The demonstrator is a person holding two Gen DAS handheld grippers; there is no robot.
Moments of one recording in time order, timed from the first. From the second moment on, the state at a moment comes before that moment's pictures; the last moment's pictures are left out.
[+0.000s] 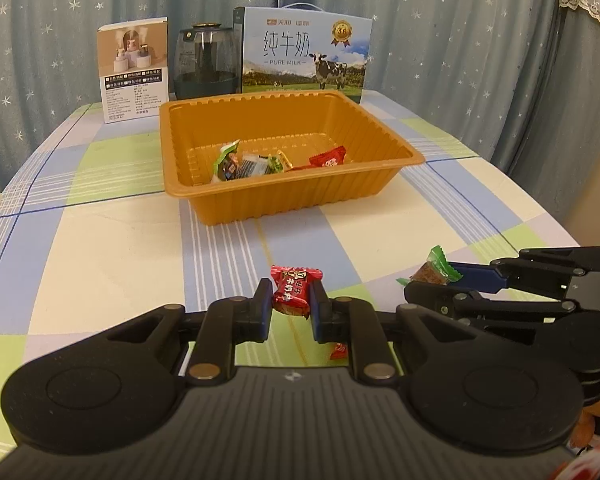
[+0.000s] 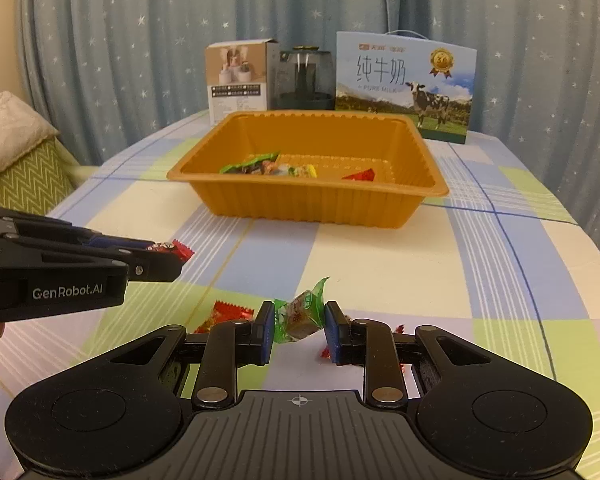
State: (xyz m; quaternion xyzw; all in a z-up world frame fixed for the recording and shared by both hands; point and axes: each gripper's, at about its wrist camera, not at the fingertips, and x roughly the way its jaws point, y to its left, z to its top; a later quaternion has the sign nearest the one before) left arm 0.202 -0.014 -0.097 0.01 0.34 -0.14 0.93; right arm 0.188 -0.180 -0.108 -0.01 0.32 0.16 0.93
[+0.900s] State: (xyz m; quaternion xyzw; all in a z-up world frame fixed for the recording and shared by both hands) left arm 0.276 -0.020 -0.044 -0.01 0.27 -0.14 0.95; right arm 0.268 -0.207 -0.047 0.03 0.25 0.15 0.96
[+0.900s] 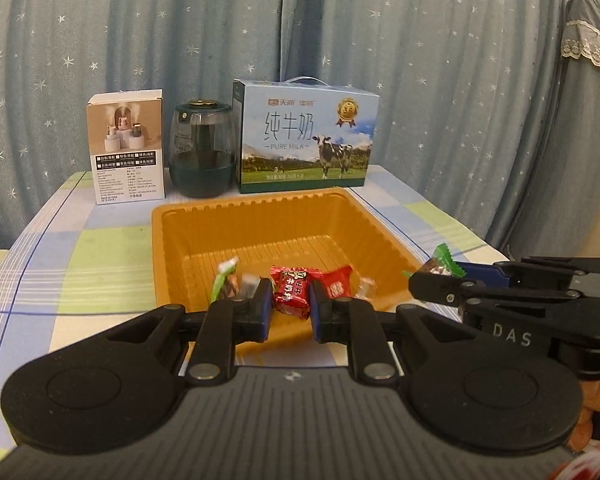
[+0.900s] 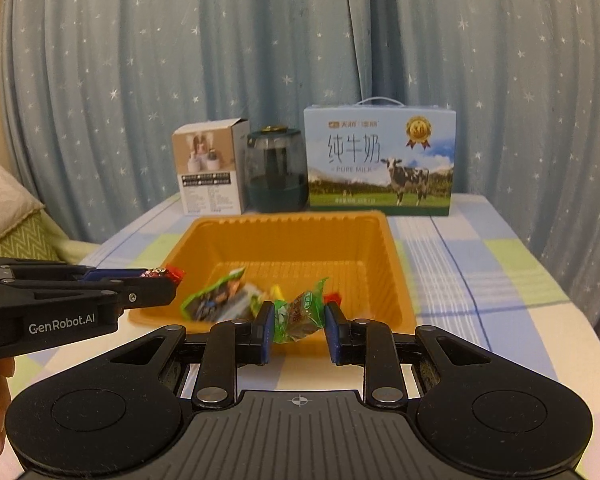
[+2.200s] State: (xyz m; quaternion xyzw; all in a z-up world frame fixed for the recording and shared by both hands) left arm 0.369 0.005 -0.074 -0.04 0.30 -0.10 0.95; right arm 0.364 -0.228 -0.066 0.09 0.28 0.13 0.95
